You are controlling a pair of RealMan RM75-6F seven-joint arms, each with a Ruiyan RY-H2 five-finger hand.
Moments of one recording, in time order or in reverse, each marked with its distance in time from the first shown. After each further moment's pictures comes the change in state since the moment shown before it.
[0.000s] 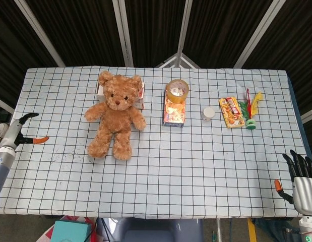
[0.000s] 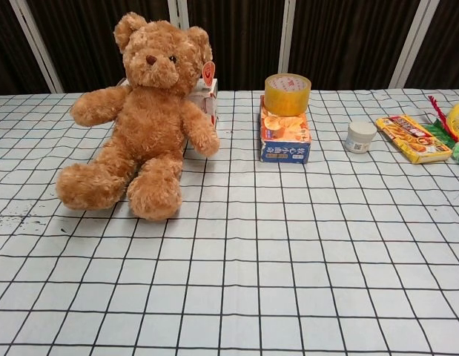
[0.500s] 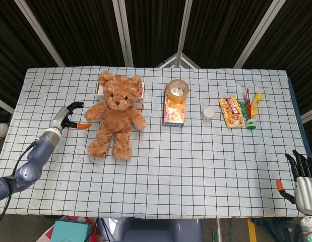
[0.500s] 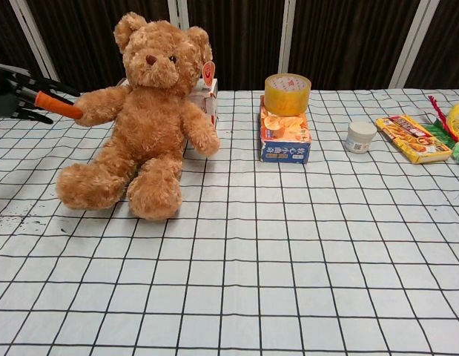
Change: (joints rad) left arm -0.296 -0.189 -0.003 0.095 -0.341 -0.087 0.117; right arm -0.001 0.007 0.005 0.002 0.021 -0.016 0.040
